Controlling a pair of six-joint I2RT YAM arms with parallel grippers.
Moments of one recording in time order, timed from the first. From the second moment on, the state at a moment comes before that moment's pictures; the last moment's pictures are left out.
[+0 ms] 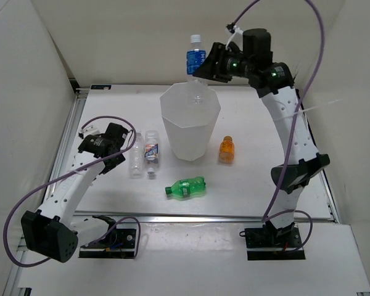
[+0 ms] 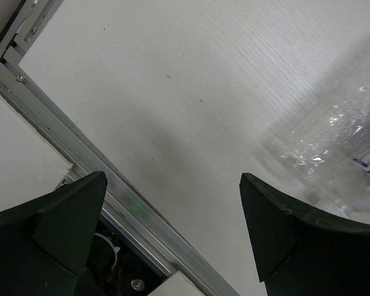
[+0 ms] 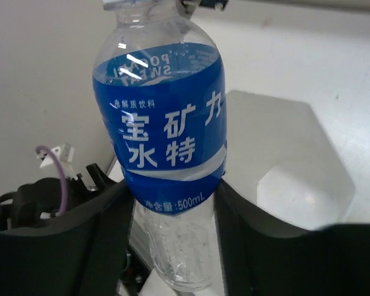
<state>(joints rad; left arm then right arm) -0.33 1.17 1.08 -1.25 -0.66 -0.95 0.43 1.85 2.38 -0.85 -0.47 0.51</state>
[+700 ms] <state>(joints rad) -0.33 1.01 1.09 -1.01 -0.64 -0.83 0.16 1.49 1.62 -0.84 -0.17 0.62</state>
